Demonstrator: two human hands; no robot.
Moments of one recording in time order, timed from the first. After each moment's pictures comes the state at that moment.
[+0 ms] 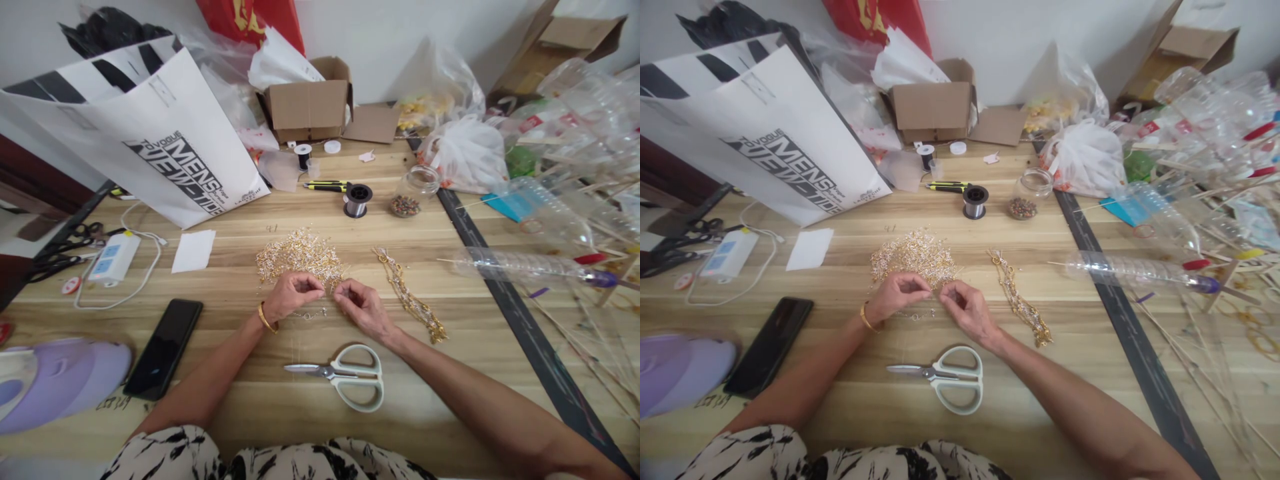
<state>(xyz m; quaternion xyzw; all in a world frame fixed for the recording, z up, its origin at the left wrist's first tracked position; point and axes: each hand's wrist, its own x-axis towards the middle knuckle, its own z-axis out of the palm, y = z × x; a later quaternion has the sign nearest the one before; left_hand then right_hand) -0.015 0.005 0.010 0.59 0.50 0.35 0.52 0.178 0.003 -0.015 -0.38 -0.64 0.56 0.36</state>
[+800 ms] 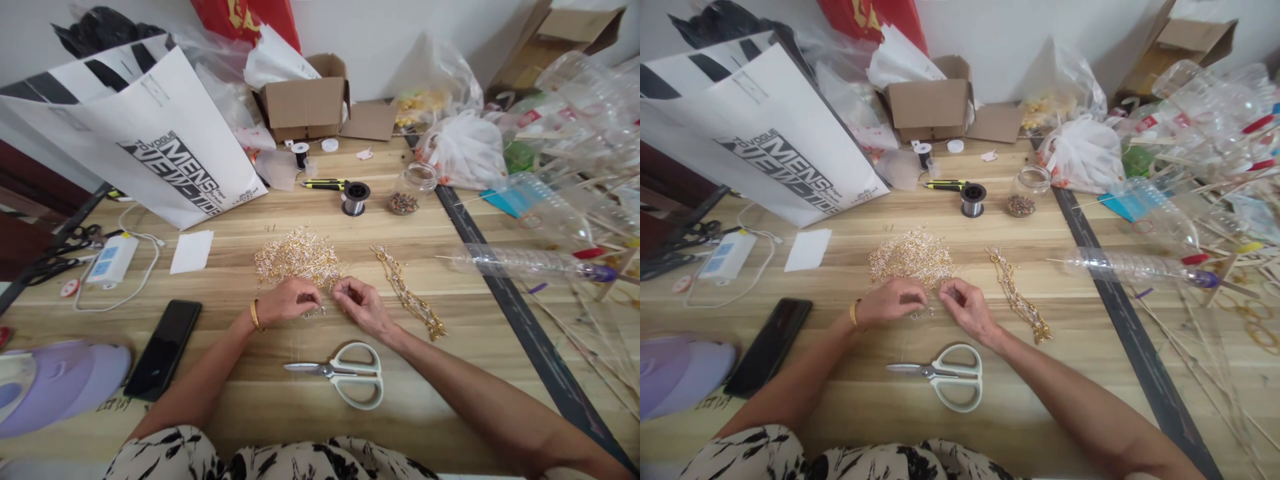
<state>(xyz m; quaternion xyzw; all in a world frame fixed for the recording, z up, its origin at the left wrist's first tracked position) -0.025 0.006 0.030 0.80 0.42 0.16 0.39 0.177 0.004 -0.017 -0.38 -0.63 0.56 0.37</state>
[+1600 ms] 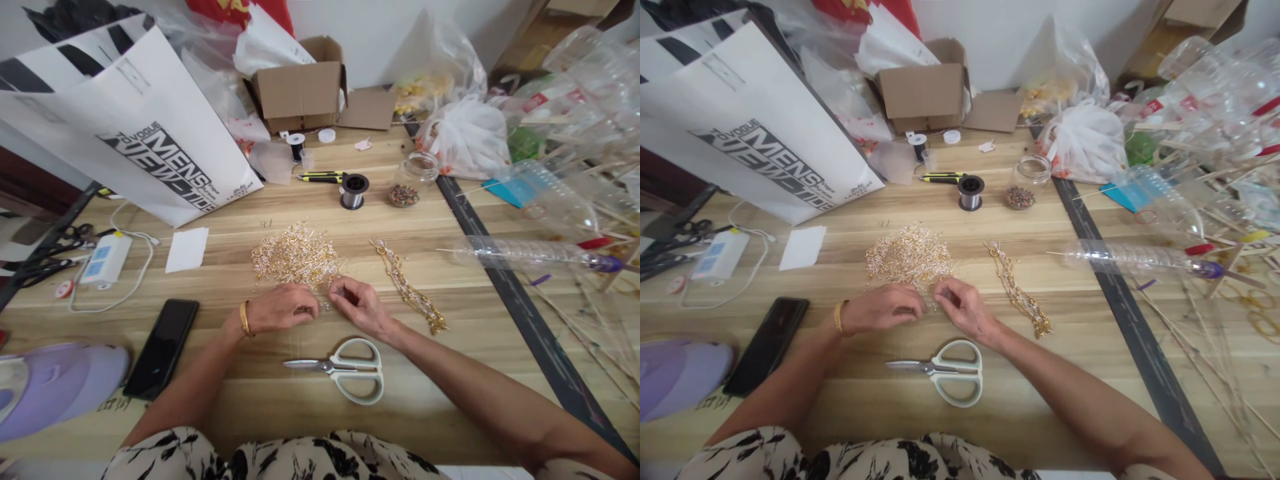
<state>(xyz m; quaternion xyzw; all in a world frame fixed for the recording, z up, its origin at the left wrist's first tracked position) -0.029 0.001 0.039 0.86 0.34 0.04 0.37 0.180 0.002 -0.011 -0.36 -0.70 0.51 0.34</state>
